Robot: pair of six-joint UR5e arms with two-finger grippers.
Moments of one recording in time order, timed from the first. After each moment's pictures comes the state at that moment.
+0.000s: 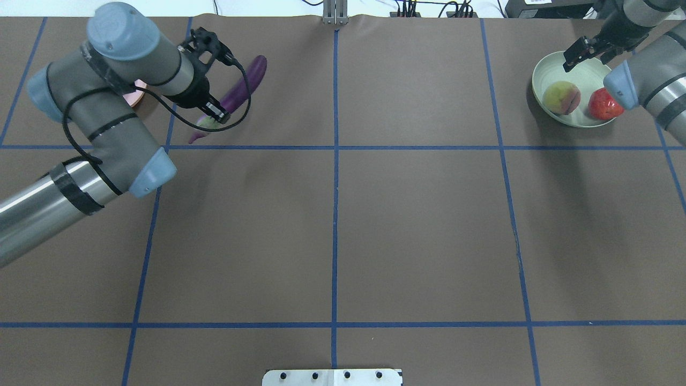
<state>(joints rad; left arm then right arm) -0.90 -2.18 -1.44 -1.89 -2.06 -0.31 1.24 -1.00 1.06 -1.18 2.23 0.32</state>
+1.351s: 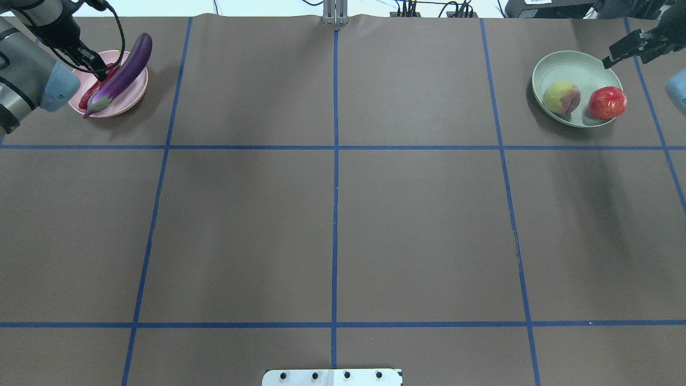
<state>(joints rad) -1.17 -2.19 -1.12 -1.80 -2.15 0.02 1.35 -1.20 1.32 -1.20 2.35 0.32</state>
